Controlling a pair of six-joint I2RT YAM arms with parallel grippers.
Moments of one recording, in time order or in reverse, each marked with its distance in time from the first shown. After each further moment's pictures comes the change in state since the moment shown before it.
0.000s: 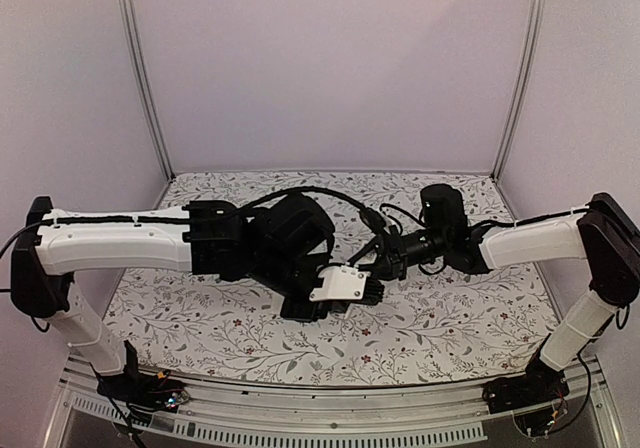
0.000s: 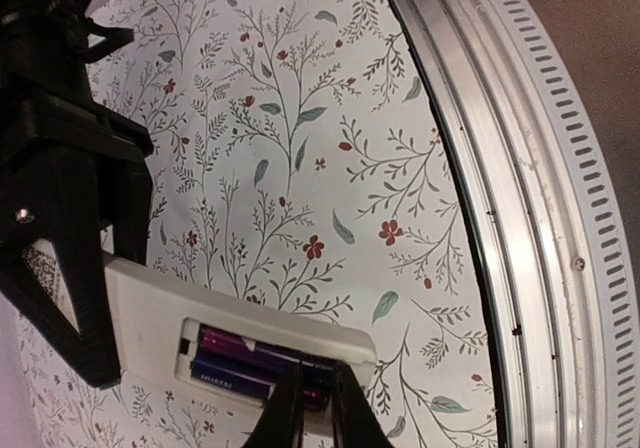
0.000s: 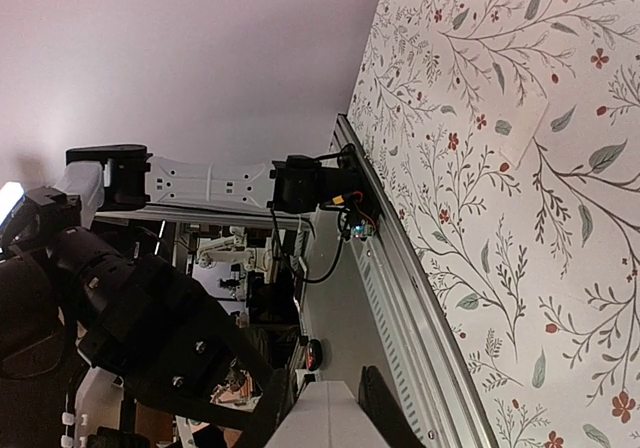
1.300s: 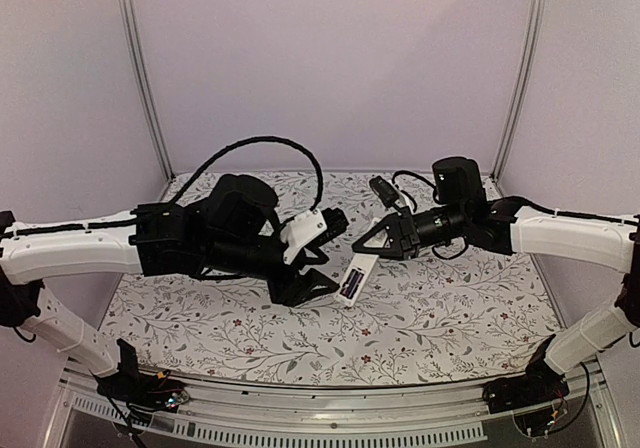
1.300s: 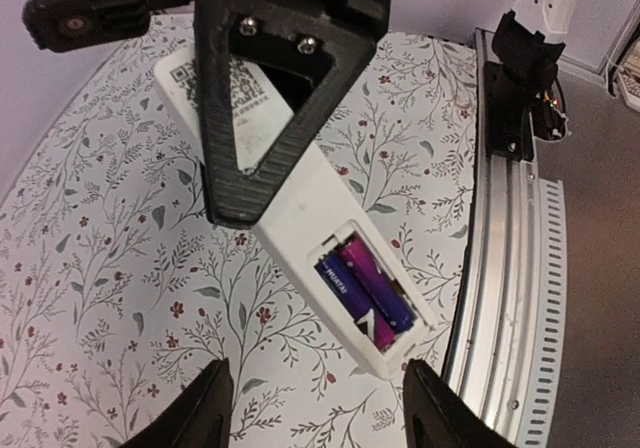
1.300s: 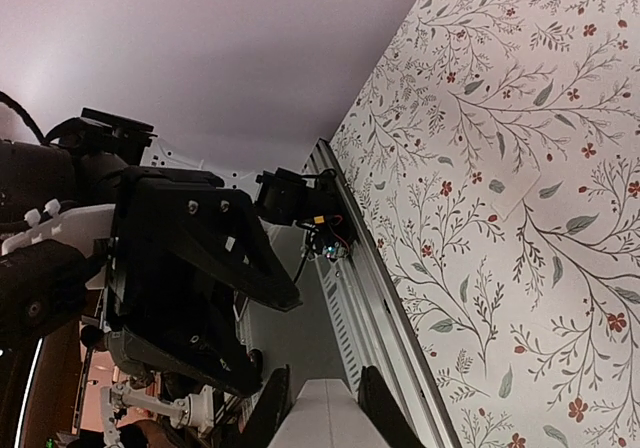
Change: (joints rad) left arm 0.064 -0.254 -0.196 0.251 -0.036 -0.514; right arm 0.011 -0.198 0.127 -0.409 0.132 -0.327
